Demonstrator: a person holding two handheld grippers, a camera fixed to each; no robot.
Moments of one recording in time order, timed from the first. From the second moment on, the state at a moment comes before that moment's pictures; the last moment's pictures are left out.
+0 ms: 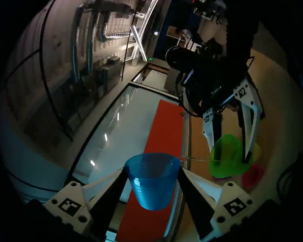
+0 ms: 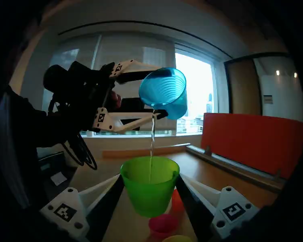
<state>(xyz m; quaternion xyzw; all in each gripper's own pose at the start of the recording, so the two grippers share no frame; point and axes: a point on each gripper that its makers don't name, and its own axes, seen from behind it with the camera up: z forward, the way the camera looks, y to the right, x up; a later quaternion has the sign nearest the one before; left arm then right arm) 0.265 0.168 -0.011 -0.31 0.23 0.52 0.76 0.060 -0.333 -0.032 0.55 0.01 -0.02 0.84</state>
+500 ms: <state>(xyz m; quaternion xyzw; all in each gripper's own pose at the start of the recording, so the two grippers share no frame) 0.268 0.166 -0.010 -0.31 0.23 0.53 0.76 0.060 -0.334 -0.032 0.55 0.01 -0.02 0.84</state>
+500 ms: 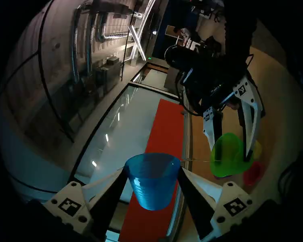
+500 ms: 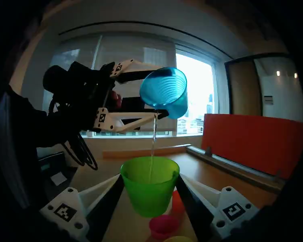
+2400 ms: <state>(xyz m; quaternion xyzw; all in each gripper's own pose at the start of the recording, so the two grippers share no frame) 0.284 0.168 -0.016 -0.29 0.25 0.57 0.72 0.063 -0.335 -0.033 0.55 0.02 -0.02 0.84</state>
